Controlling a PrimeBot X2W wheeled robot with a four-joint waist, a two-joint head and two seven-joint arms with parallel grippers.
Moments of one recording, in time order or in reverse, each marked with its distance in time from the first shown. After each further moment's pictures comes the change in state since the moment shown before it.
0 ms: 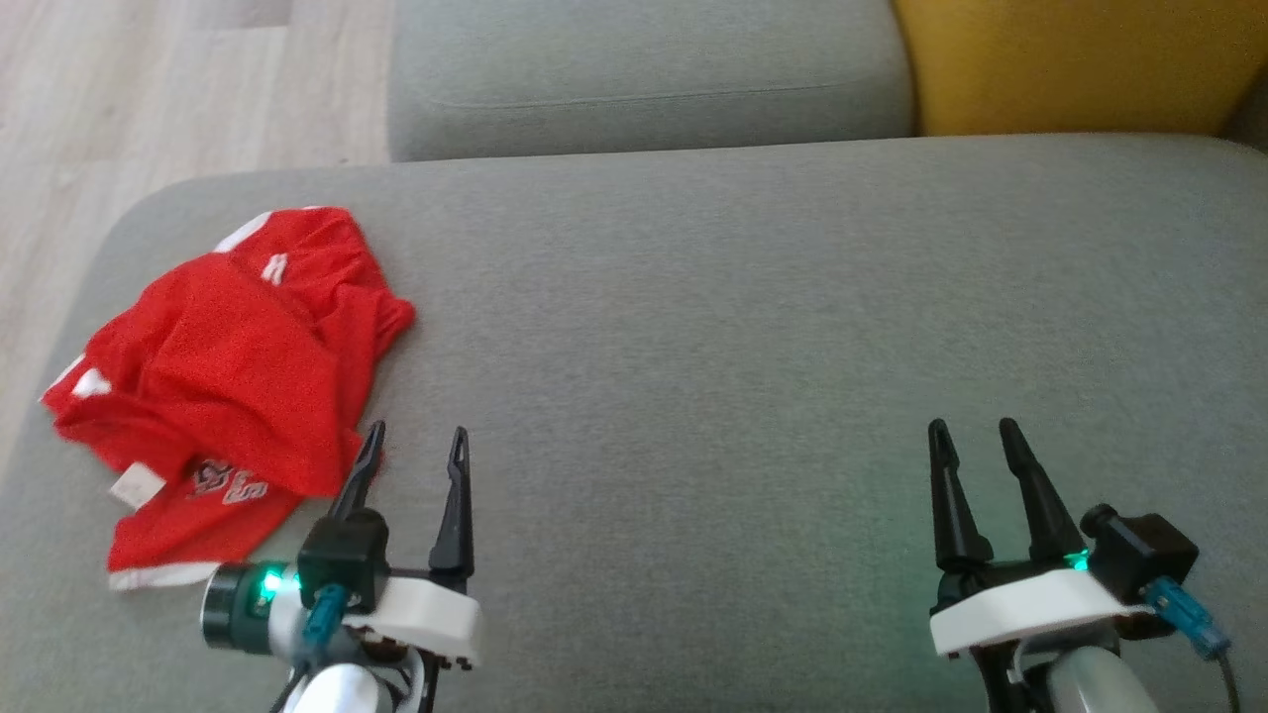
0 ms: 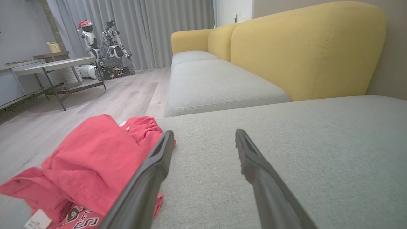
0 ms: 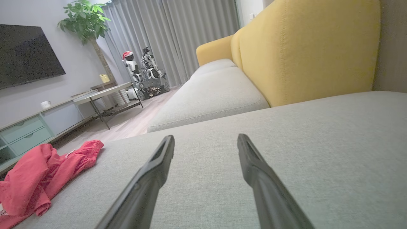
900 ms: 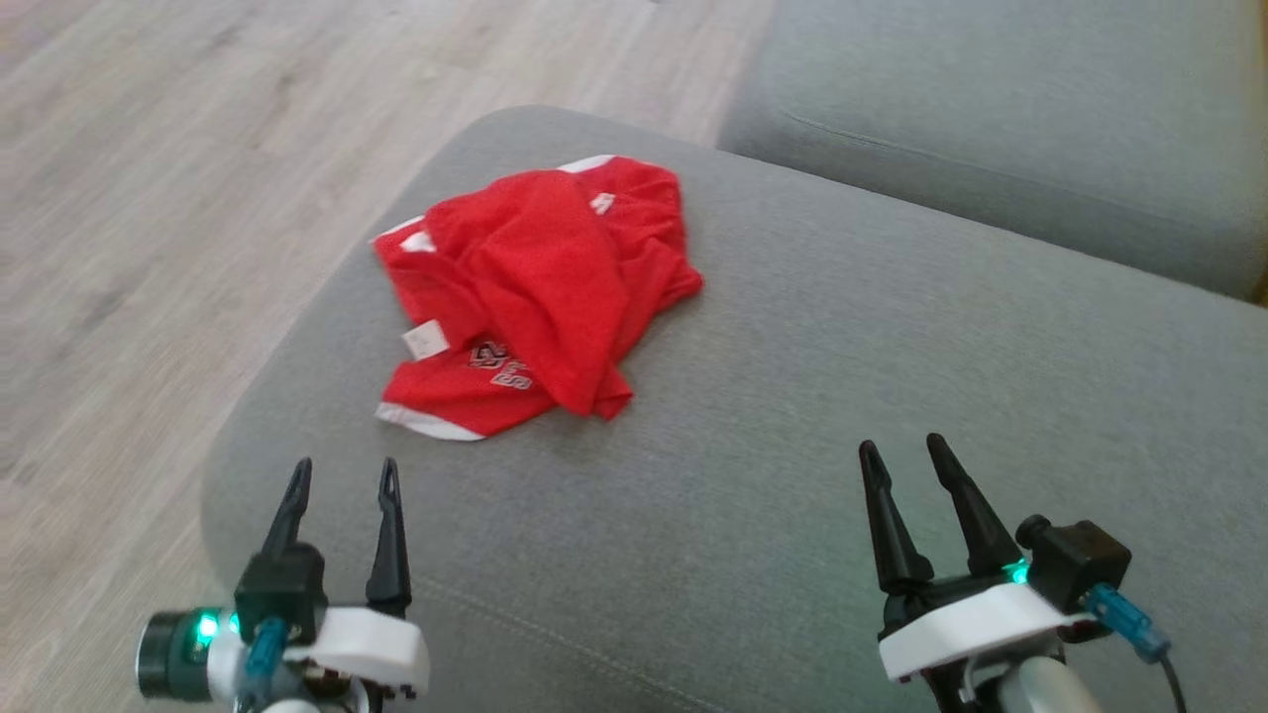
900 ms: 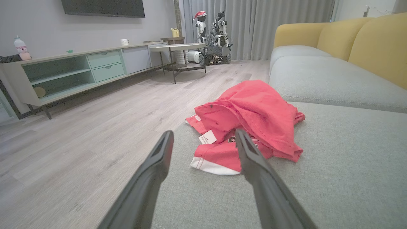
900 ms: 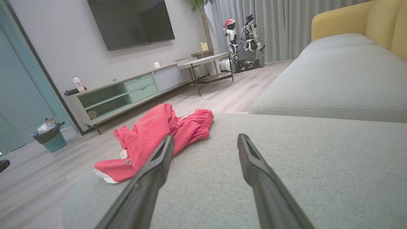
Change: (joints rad) left arm 0.065 0.005 0.122 -0.008 0.036 -0.011 0.000; right arm 0.001 -0.001 0.120 0.010 0.021 0.000 -0.001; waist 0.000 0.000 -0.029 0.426
